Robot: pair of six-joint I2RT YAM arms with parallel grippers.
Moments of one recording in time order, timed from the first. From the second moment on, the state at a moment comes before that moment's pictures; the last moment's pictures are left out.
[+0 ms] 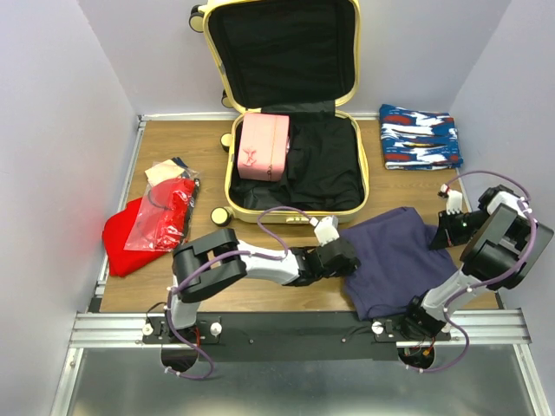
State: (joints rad) left arm -1.26 1.92 1.05 0.23 -0.30 -1.35; right arm -0.66 1.72 1.06 -1.00 -0.49 -0.96
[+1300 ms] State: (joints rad) left arm -1.28 1.57 1.16 0.36 -0.49 -1.01; right arm -0.20 1.61 1.87 -1.06 -0.62 -0.67
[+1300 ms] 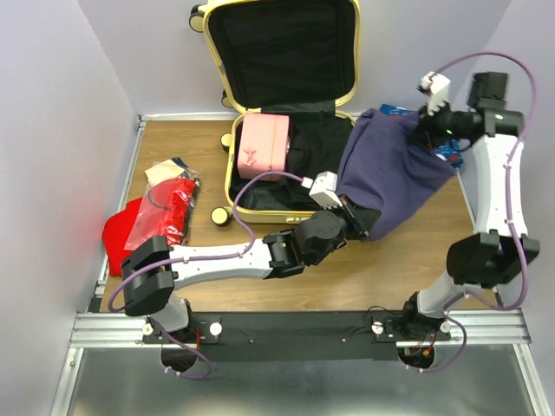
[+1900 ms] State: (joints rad) left arm -1.08 1.61 1.10 0.36 -0.53 -1.33; right arm 0.22 2.12 2.28 -0.85 -0.36 -0.67
